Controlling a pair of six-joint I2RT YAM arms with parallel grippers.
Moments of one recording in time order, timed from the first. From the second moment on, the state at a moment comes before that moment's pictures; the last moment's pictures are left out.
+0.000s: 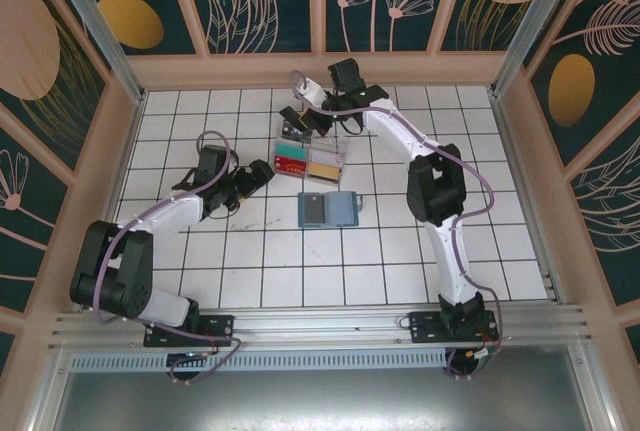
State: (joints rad) left arm -0.27 1.47 0.76 -0.12 0.28 -0.87; right arm 0.51 2.29 2.11 -0.60 -0.52 -0.50
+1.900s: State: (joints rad) left arm -0.27 1.44 0.76 -0.11 0.30 -0.87; right arm 0.52 2.09 1.89 -0.59 -0.43 -0.30
